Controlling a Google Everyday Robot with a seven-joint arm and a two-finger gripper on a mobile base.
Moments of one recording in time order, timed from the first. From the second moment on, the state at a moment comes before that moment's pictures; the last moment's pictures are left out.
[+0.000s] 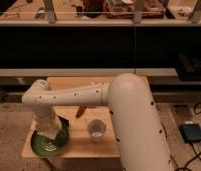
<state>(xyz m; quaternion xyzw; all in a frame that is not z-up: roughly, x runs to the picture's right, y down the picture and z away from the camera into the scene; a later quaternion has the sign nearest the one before) -0.275 0.196 0.769 -0.25 -0.31 -0.65 0.65</state>
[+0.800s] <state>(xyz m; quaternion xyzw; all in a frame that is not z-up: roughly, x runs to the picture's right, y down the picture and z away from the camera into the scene) -0.284 0.185 0.750 -0.26 -0.32 -0.65 0.64</state>
